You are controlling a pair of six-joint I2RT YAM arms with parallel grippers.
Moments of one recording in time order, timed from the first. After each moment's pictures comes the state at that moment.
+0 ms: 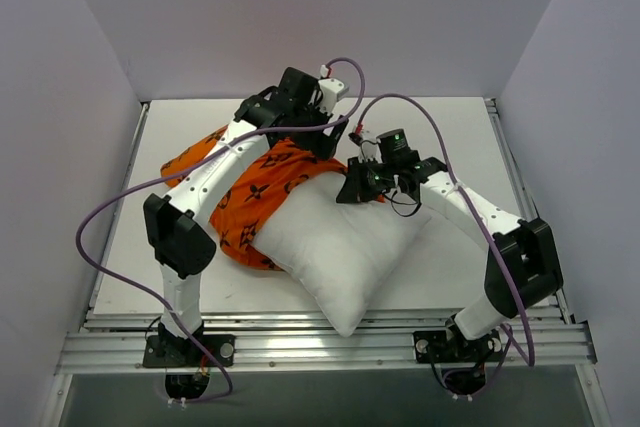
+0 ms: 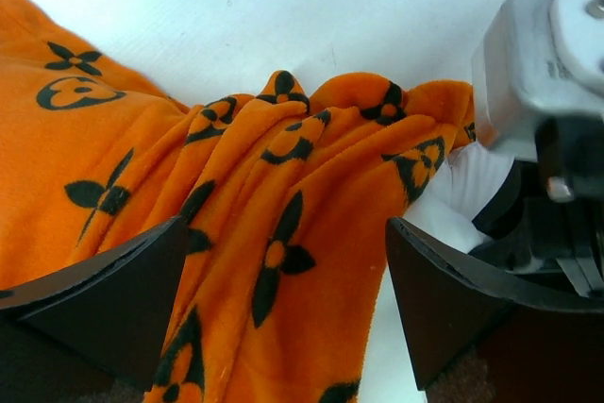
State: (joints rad) left arm -0.63 1.97 2.10 -0.90 0.08 0.04; right arm 0.46 1.55 1.12 -0.37 -0.53 0.25
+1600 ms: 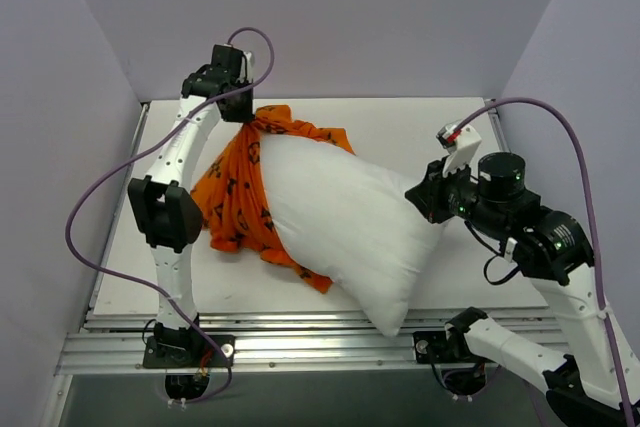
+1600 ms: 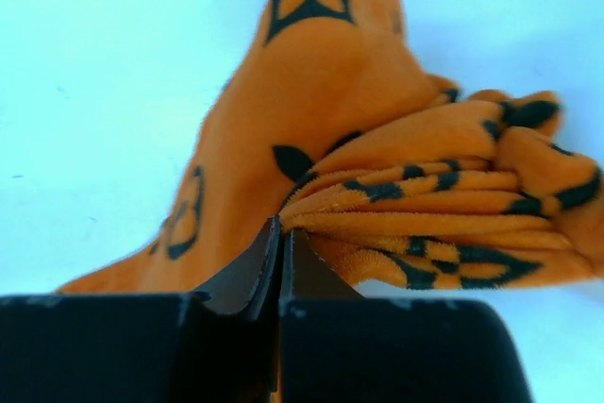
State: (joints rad) left arm -0.28 2.12 2.27 -1.01 -0.04 -0.18; right arm 0.52 0.92 1.36 -0.91 -0.16 0.17
